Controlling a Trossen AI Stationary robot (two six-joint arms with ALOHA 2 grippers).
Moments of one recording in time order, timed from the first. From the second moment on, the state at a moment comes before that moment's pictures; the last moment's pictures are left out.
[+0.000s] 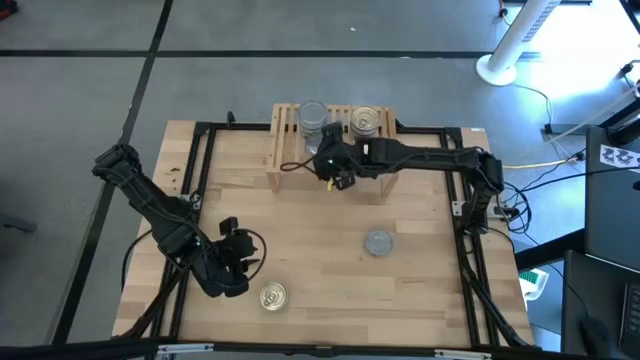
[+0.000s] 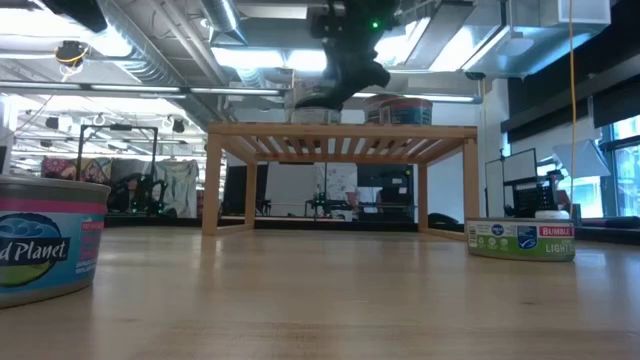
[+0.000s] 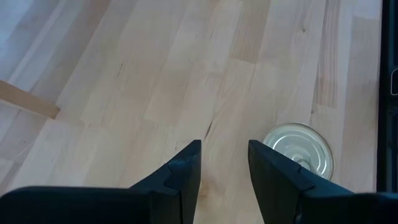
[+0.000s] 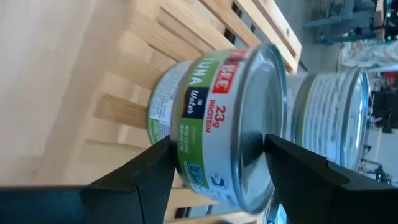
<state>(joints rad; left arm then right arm) -0.74 1.33 1.12 -0.95 -0.56 -0.94 -0.13 1.85 1.75 -0.78 0.52 -0.76</state>
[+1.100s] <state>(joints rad) -0.74 1.33 1.12 -0.95 -0.56 -0.94 -0.04 1.85 1.75 -0.92 0.76 -0.67</state>
